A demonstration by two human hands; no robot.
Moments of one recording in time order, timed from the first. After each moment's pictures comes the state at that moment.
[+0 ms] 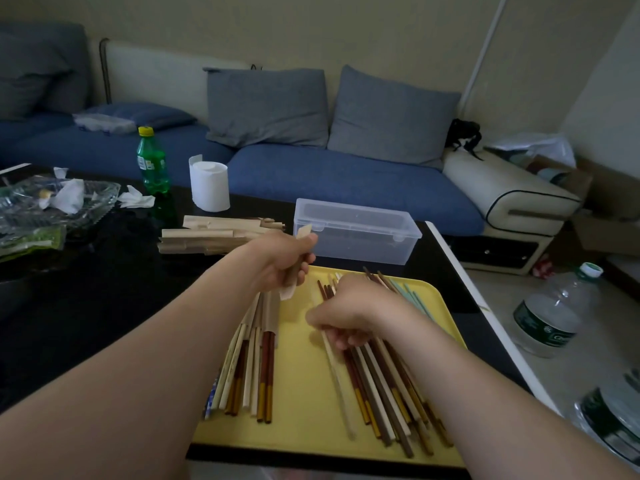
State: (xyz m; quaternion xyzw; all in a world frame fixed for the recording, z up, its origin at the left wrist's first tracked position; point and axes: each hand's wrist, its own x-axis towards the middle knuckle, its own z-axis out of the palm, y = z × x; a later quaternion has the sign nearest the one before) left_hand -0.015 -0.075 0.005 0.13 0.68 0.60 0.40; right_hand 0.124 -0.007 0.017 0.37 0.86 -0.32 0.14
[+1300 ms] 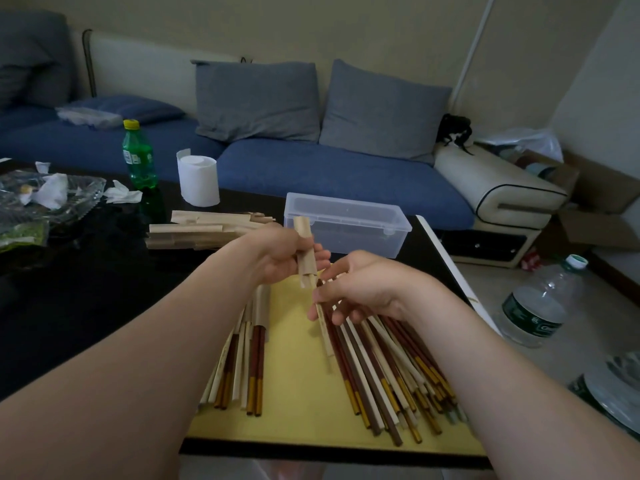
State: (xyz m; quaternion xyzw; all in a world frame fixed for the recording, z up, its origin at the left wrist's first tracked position) left_hand 0.001 -0.069 0.013 0.10 0.61 0.65 0.44; right_hand 0.149 0.018 0.039 0.27 0.82 -0.48 0.10
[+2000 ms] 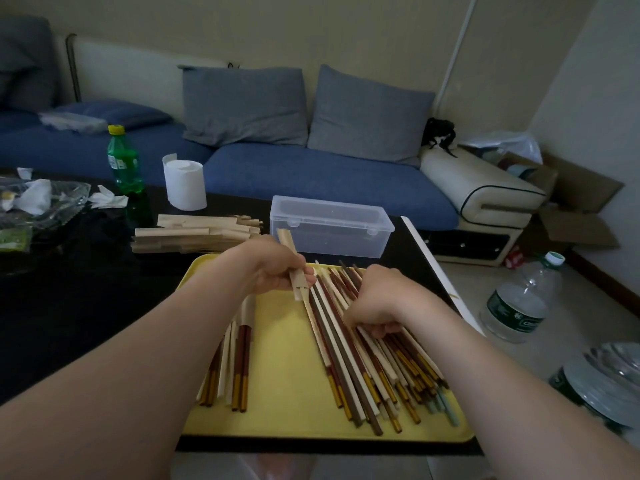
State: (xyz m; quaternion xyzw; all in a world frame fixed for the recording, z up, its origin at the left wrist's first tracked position) left_hand 0.012 -0.066 0.004 0.13 0.71 0.55 0.42; right_hand 0.171 0.040 0.027 0.40 0.89 -0.20 0.12
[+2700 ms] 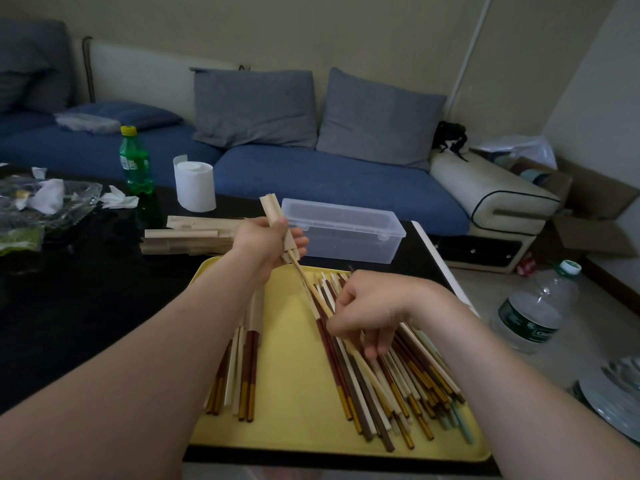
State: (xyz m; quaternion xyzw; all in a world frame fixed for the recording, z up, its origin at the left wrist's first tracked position) left_hand -0.006 -0.064 0.002 0.10 0.63 0.73 0.24; right_hand 0.161 0.033 0.044 0.26 0.88 -0.32 0.24
